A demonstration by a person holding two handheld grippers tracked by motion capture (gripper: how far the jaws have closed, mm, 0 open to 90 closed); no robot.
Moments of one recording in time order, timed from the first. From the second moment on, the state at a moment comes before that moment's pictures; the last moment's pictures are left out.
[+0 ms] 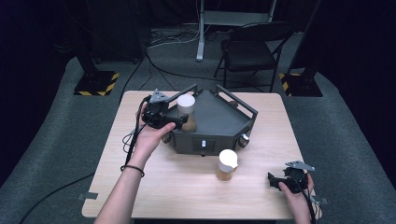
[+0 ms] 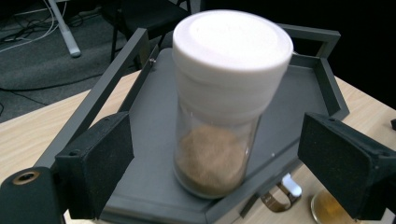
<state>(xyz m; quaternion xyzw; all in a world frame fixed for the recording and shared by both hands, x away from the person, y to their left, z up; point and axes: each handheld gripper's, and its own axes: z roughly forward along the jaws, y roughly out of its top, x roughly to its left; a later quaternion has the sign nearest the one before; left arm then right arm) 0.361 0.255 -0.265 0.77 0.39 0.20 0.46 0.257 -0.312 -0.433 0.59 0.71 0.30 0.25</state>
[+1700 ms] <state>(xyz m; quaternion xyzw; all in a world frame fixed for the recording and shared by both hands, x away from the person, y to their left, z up) 0.268 0.325 -0.368 0.75 0.42 0.23 0.46 0.257 -0.312 -0.433 0.59 0.71 0.30 0.25</state>
